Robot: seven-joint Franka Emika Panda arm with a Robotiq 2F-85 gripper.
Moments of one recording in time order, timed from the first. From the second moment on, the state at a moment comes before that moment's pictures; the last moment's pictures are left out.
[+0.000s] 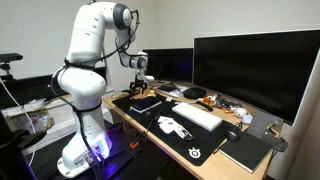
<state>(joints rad) 0.00 0.38 0.35 -2.13 0.05 2.35 -0.96</state>
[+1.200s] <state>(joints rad) 0.04 0.44 0.31 -2.33 -0.07 2.97 -1.05</state>
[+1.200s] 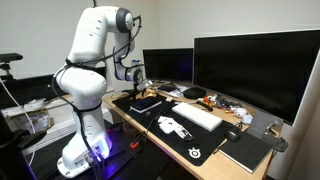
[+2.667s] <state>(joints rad) 0.15 0.46 0.22 -2.36 -0.28 3.09 -0.72</state>
